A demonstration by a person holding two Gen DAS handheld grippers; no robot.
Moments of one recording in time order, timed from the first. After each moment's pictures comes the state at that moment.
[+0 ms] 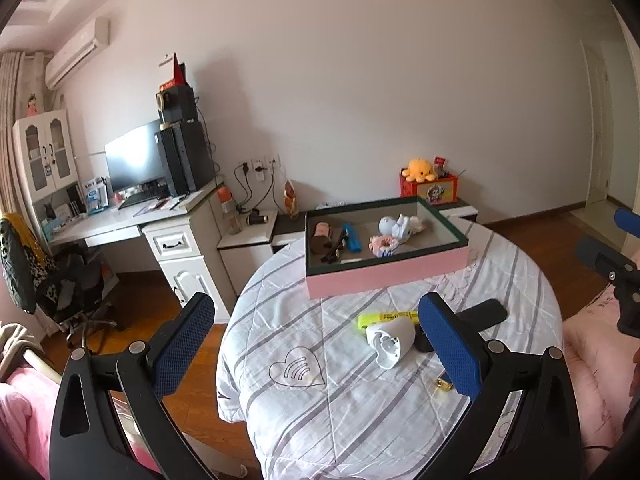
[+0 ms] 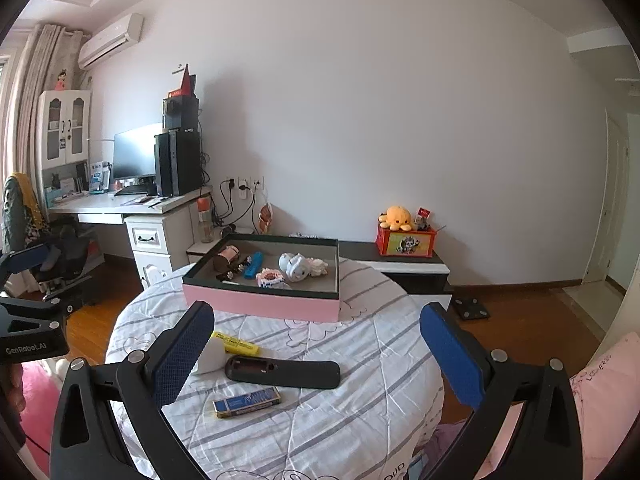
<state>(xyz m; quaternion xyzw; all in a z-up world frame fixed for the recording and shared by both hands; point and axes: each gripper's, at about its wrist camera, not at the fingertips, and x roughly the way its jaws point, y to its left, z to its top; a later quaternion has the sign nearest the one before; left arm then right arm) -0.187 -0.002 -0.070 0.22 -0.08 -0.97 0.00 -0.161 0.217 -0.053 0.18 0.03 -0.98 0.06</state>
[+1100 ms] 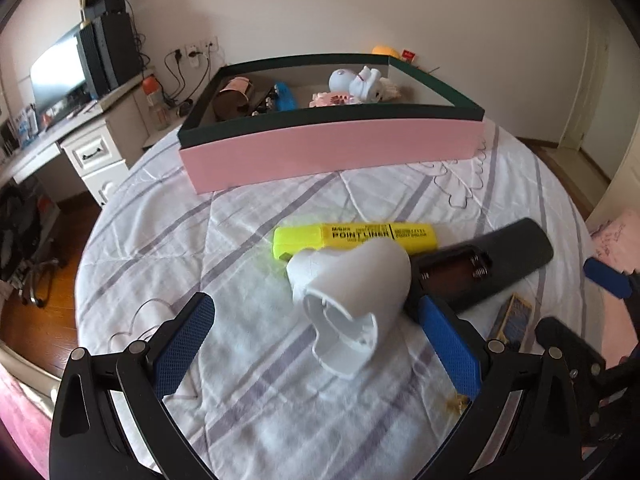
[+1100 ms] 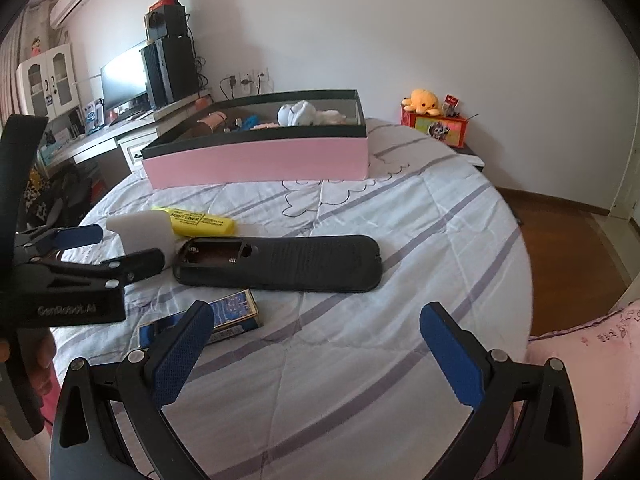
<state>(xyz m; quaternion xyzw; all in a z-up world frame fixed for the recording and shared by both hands) -0.323 0.040 -0.212 0.41 -0.05 -0.91 -0.08 -0.246 0.219 -0.190 0.36 0.01 -0.93 0.10</state>
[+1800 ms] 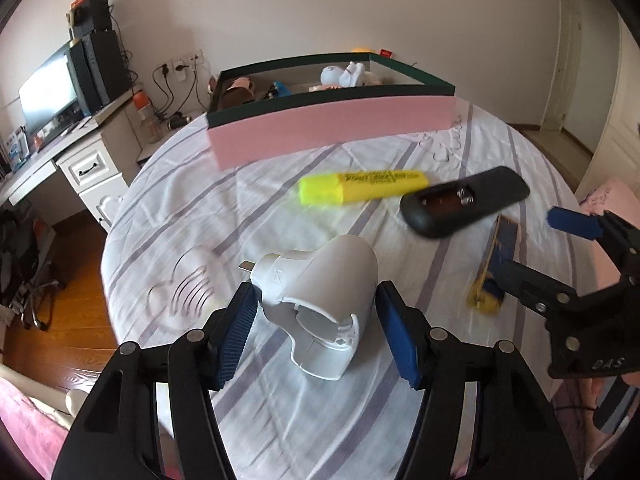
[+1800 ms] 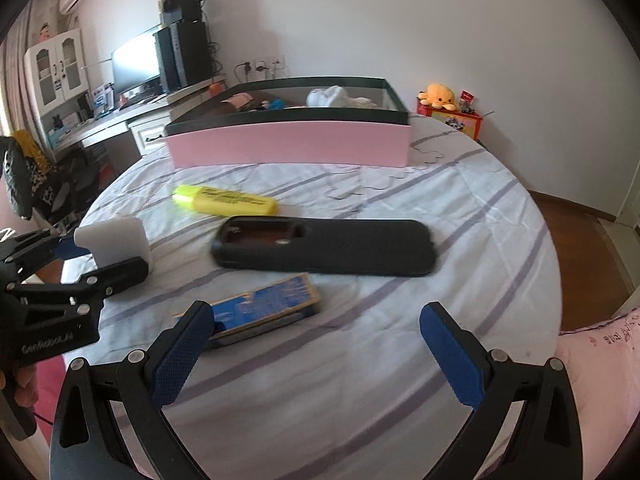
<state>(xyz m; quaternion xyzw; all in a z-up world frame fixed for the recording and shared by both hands) -0.267 0.005 -0.213 0.39 -0.08 -0.91 -0.12 -0.237 0.178 -0.194 0.38 0.02 -0.92 0.12</state>
